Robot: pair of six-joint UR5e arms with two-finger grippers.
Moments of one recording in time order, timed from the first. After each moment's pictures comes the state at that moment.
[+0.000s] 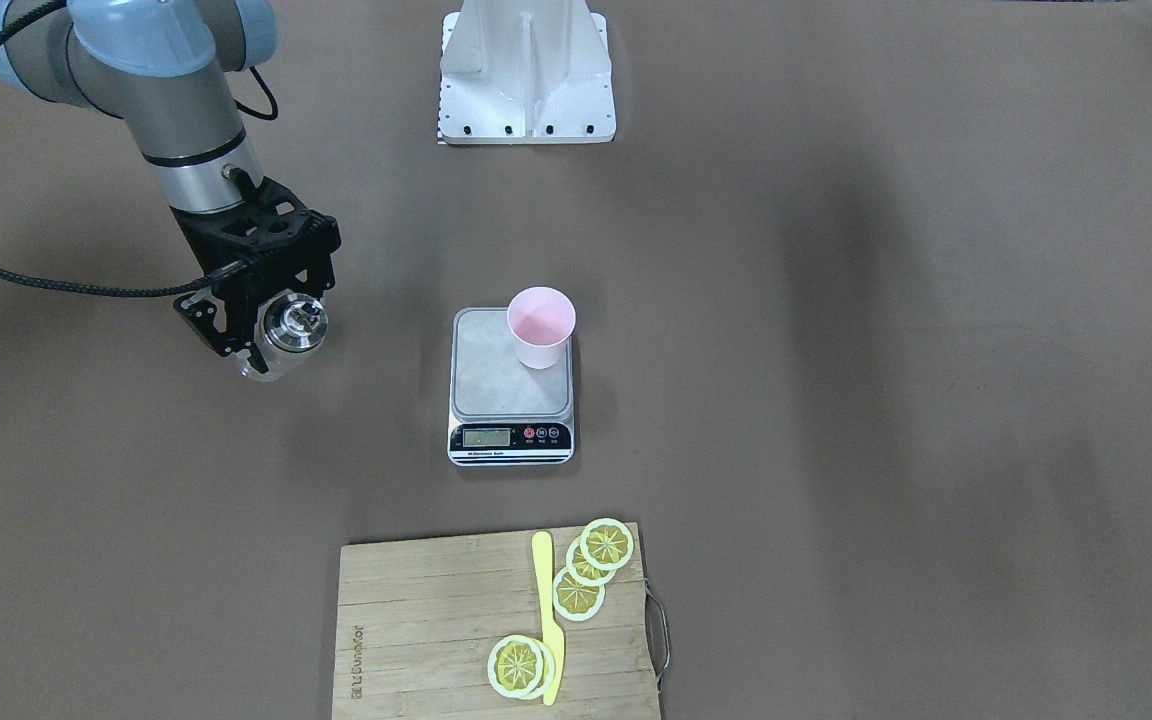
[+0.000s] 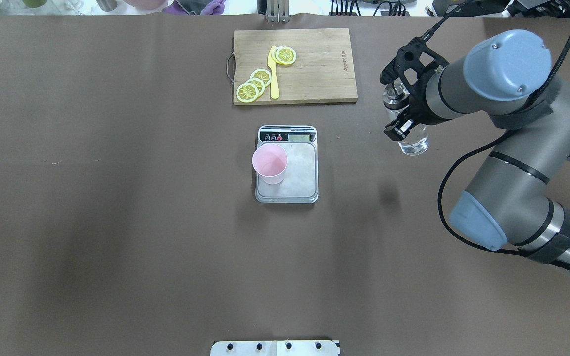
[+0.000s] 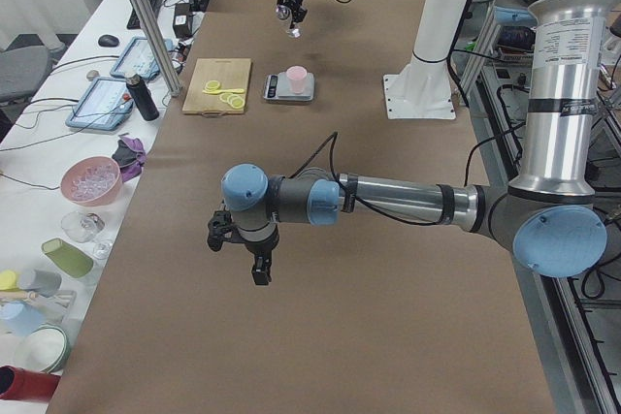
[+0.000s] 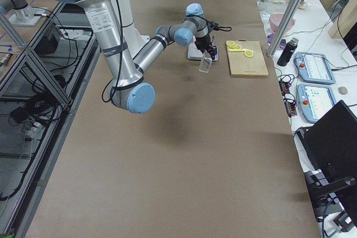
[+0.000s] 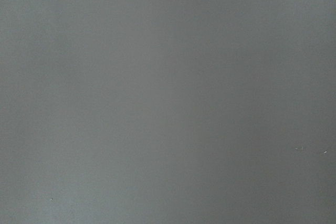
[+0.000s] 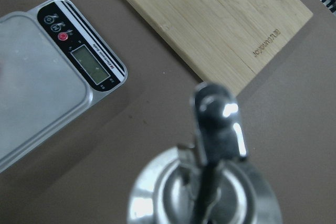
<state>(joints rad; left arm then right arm) -1.53 -1.56 -1.65 -1.50 -2.35 -0.03 0.71 -1.13 1.90 -1.48 1.75 0.22</state>
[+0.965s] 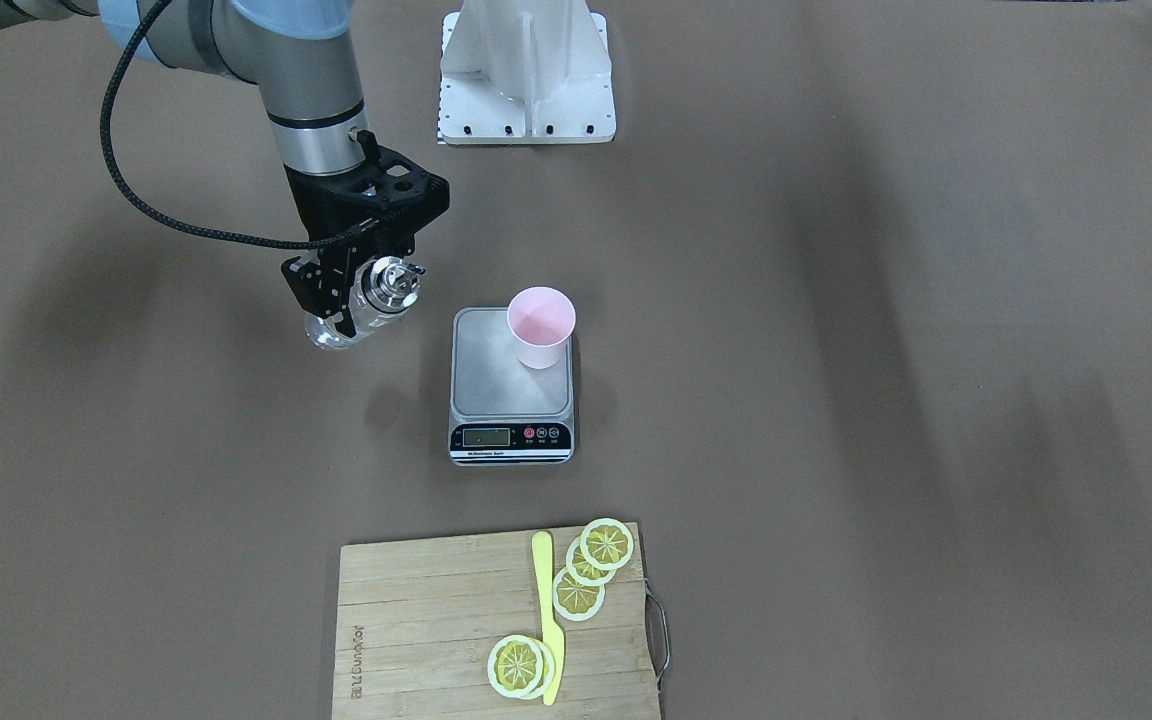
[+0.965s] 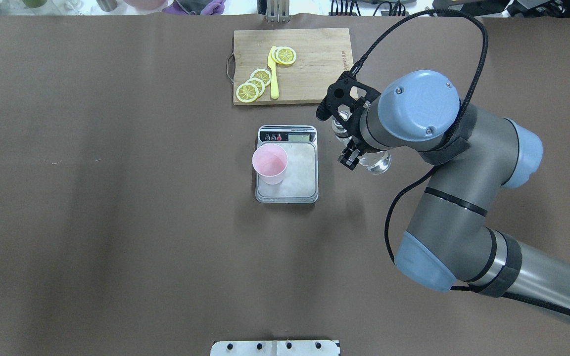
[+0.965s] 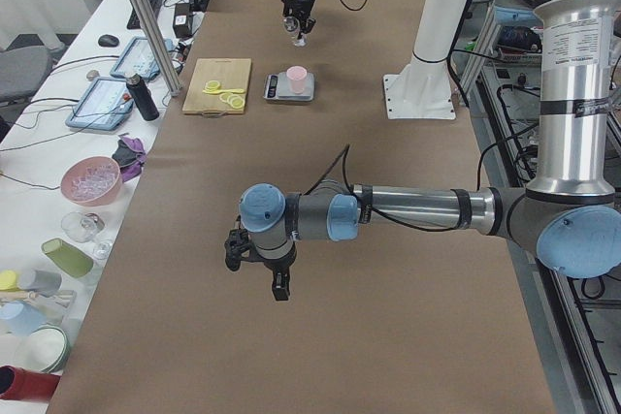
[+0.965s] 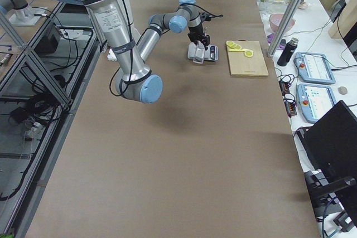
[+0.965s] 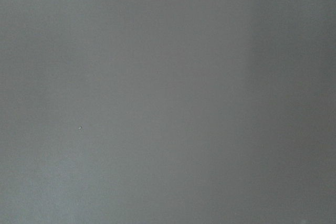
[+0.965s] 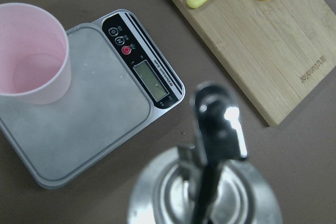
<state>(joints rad) -1.56 -1.48 -1.67 -1.50 -2.39 -0.04 0.60 -1.01 1.92 -1.67 1.66 0.20</state>
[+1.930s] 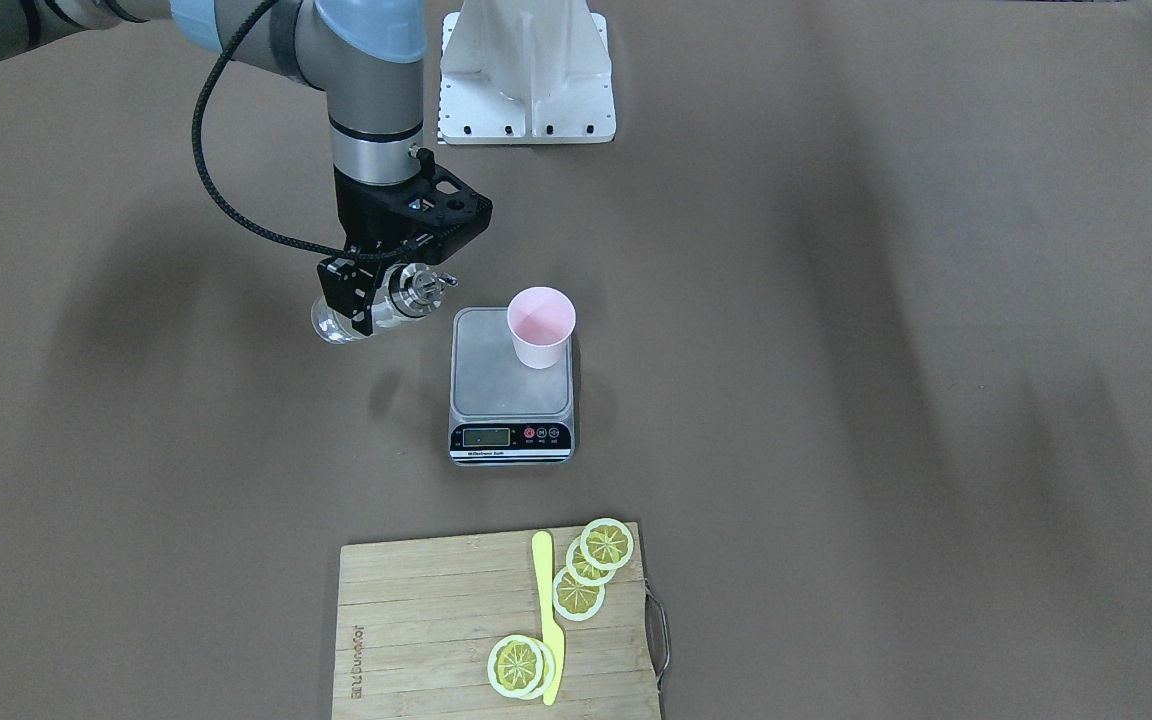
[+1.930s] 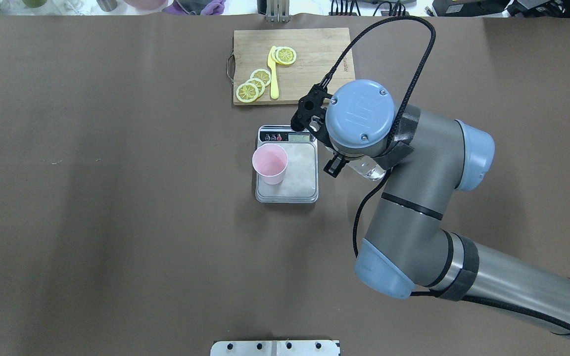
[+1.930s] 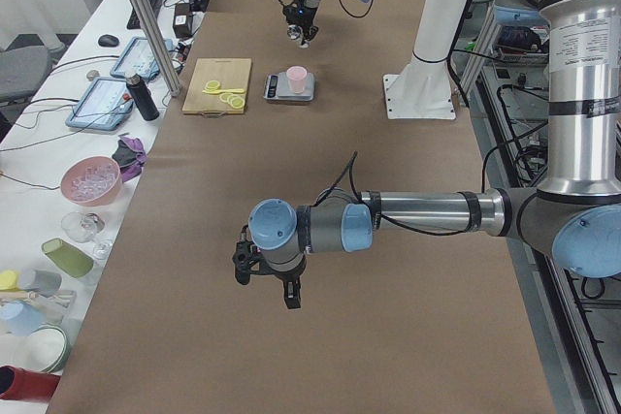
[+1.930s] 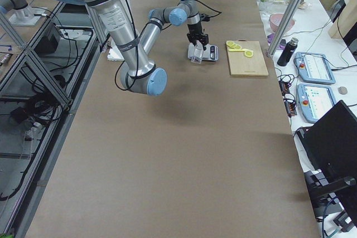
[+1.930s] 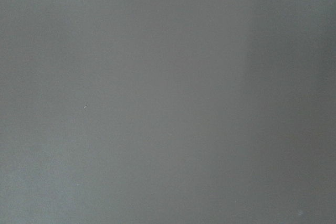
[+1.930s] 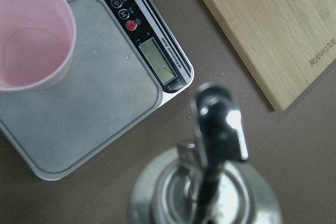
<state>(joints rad) -1.59 -1.47 -1.66 -1.48 -2.44 -0.04 0.55 -0.89 1.84 -1.85 1.59 0.20</state>
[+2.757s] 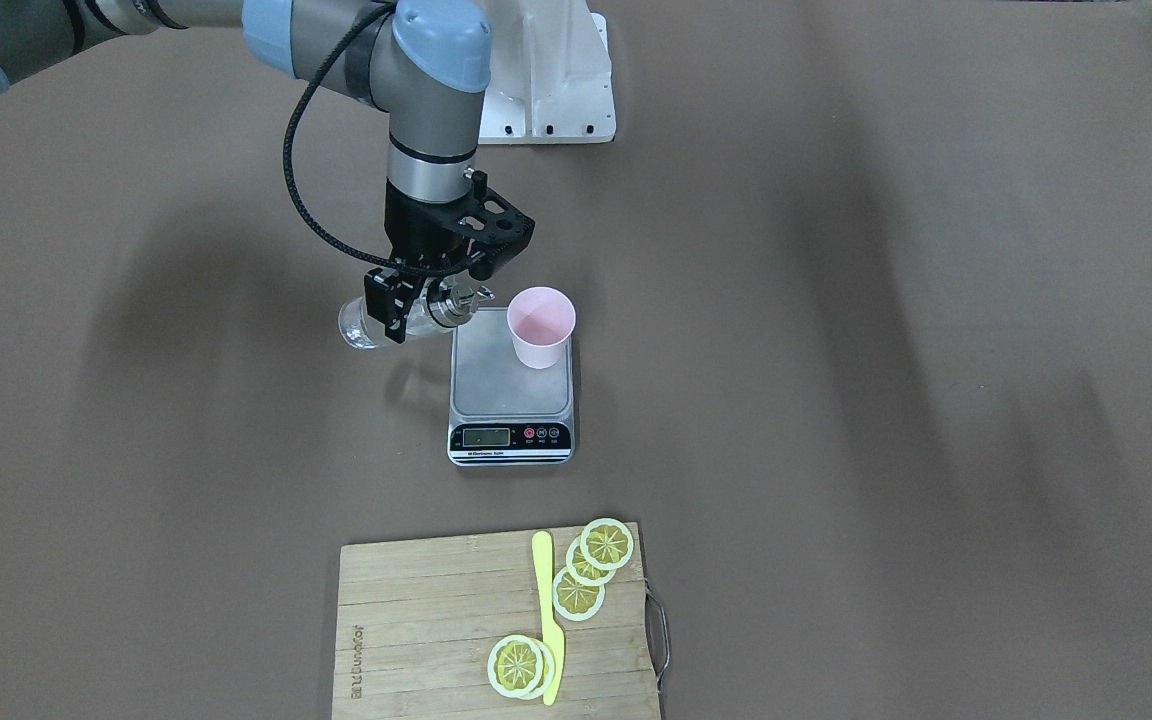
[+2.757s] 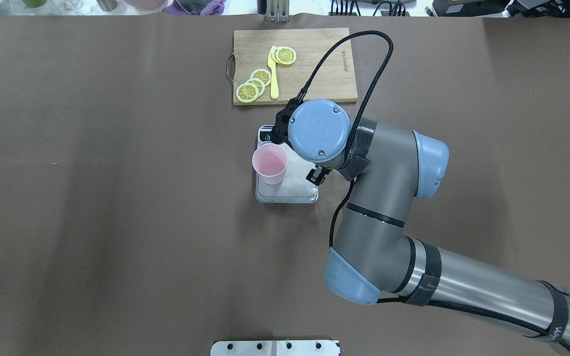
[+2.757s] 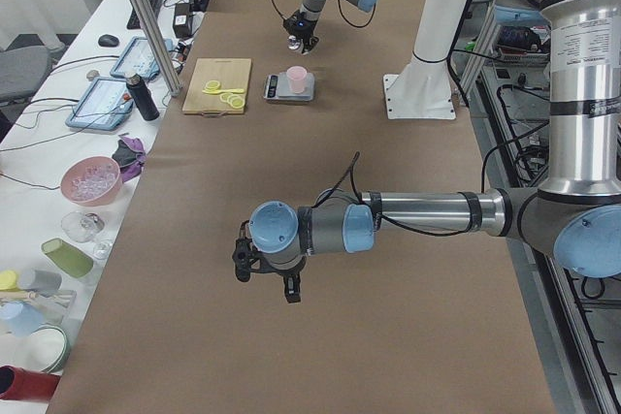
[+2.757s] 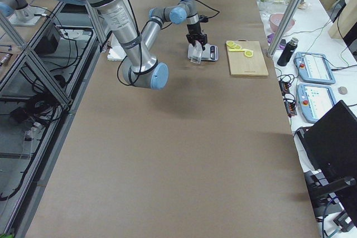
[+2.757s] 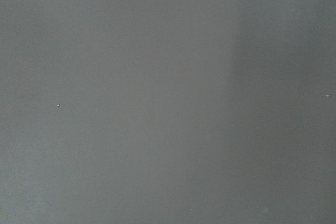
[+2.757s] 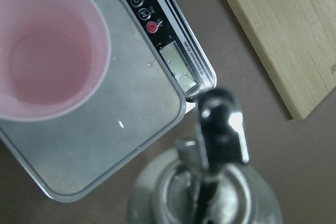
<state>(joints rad) -1.60 -1.47 -1.66 -1.48 -2.51 -0.04 0.50 -0.83 1.74 -1.87 1.53 0.21</state>
